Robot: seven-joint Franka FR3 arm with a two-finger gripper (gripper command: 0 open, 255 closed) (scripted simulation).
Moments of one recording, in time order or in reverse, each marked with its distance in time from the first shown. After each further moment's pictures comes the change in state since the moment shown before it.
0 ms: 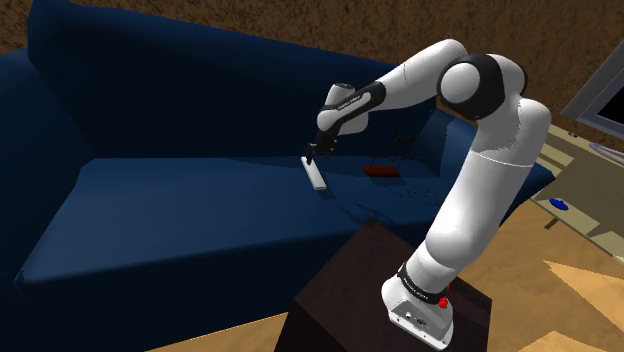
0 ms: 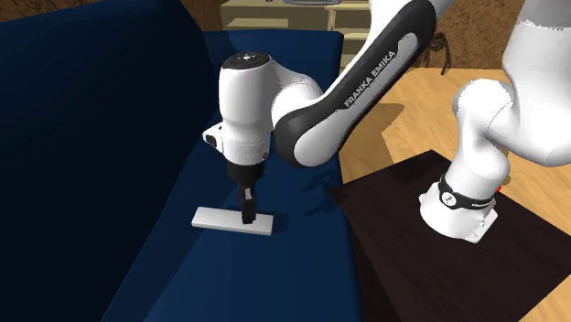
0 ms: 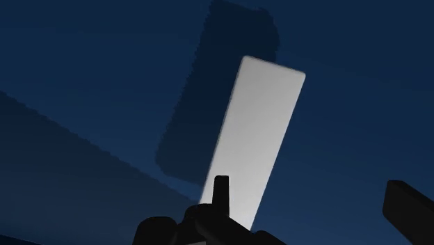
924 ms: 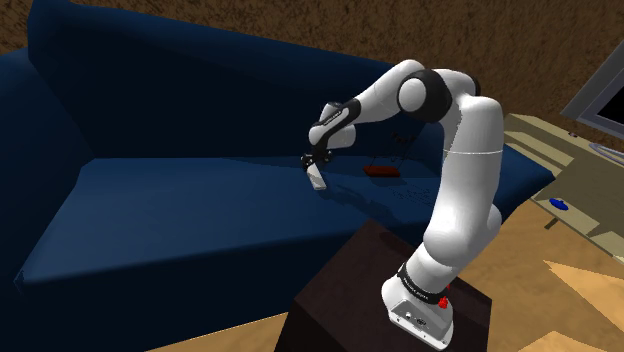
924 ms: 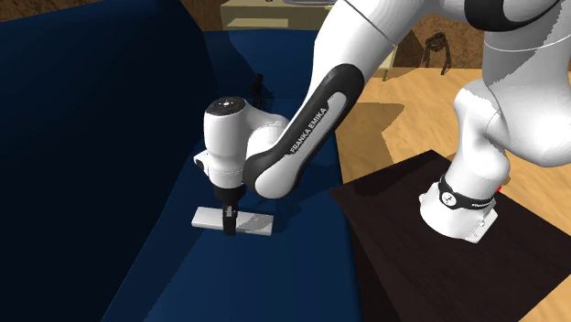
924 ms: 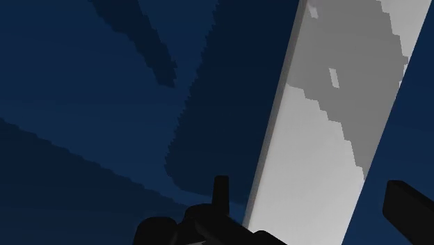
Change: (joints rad) arm -0.058 0.283 0.004 0.160 0.071 0.128 -0.021
